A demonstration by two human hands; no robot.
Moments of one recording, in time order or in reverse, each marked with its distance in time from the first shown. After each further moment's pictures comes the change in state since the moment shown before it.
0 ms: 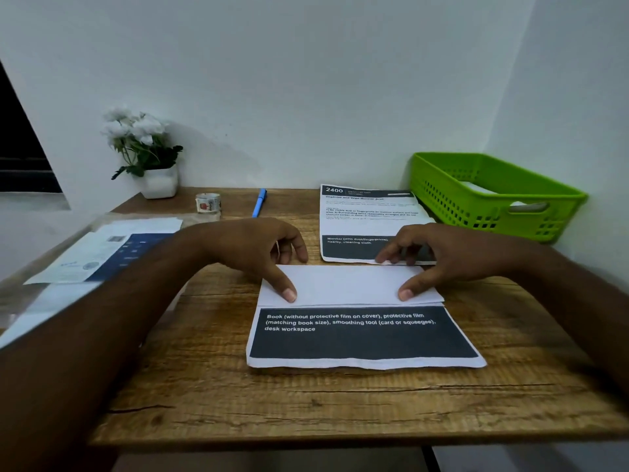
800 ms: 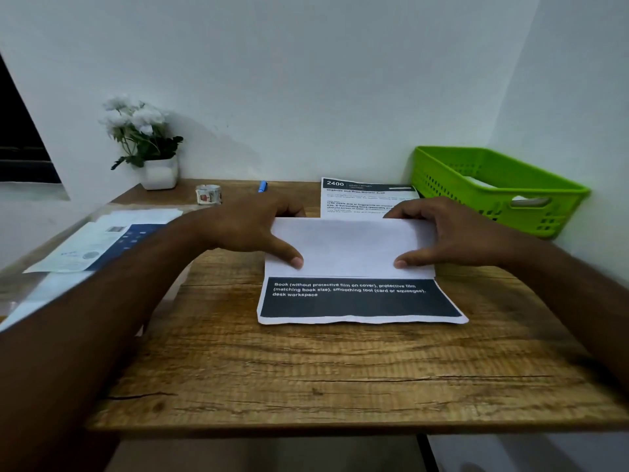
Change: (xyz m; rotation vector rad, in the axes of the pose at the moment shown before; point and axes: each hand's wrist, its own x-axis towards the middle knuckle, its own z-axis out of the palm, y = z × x) left_hand -0.011 0.005 -0.003 -0.024 0.244 0.107; right_hand 0.001 -0.006 -0.001 0.037 0.316 -0.117
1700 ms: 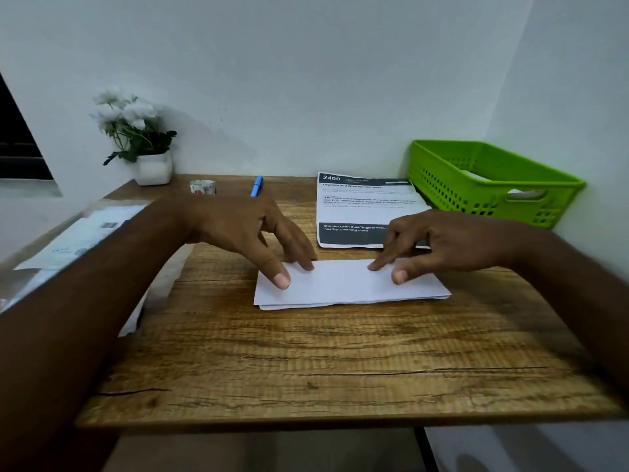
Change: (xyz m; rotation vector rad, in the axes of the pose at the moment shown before) left_hand -0.009 0.009 -0.011 -0.077 -0.431 0.089; right_hand -0.008 -0.021 -0.004 -0.024 -0.383 -0.010
